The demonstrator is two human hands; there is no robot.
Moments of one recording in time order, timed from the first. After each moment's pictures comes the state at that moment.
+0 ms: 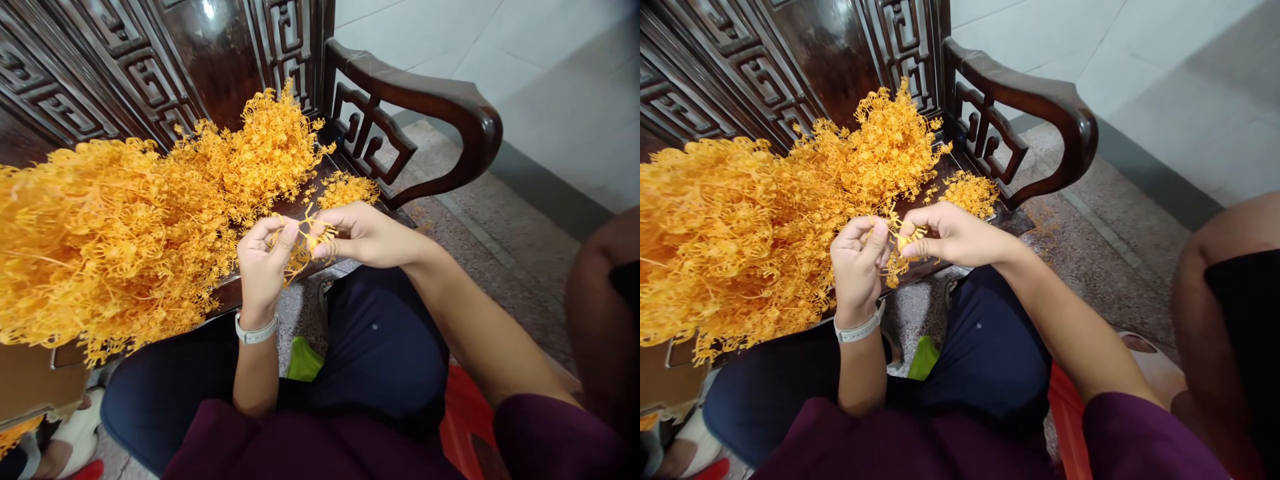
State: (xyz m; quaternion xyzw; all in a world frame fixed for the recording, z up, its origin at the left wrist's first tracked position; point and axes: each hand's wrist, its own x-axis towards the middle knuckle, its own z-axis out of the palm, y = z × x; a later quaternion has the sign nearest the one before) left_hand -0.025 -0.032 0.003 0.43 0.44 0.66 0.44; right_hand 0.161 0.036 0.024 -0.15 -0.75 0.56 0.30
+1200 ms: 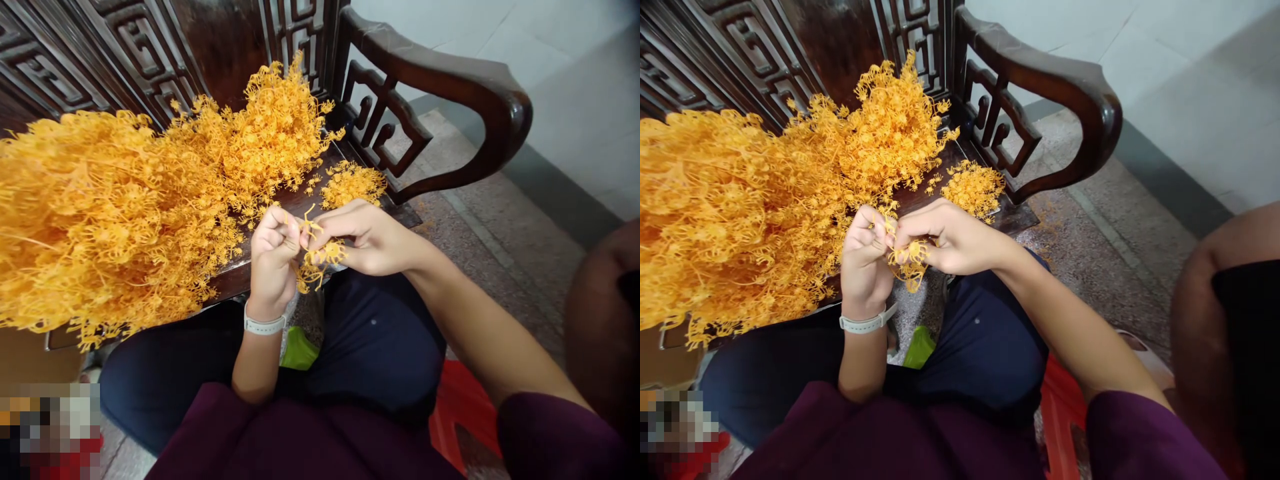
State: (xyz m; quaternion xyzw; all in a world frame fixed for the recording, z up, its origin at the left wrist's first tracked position) left_hand -0.010 -0.040 0.007 0.34 0.35 0.66 0.57; right_hand 0.154 0.027 0.026 -0.09 -0.83 0.43 0.33
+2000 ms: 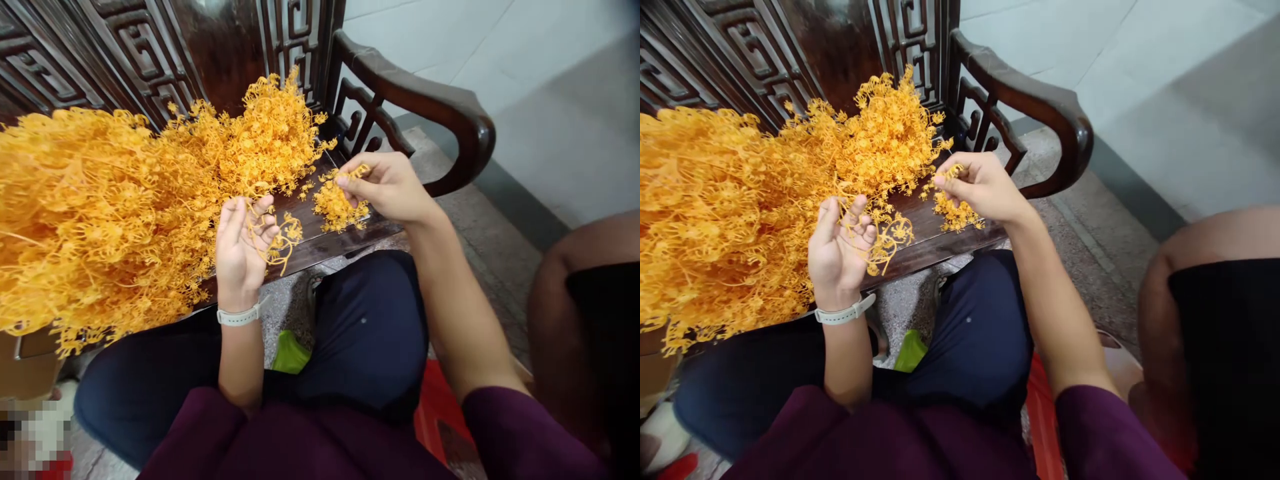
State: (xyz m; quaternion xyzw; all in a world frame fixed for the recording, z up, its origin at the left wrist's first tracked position) left_hand -0.054 -0.024 0.003 0.24 0.34 0.70 0.58; right_hand 0.194 0.088 0.006 -0.32 -0.70 0.49 0.40
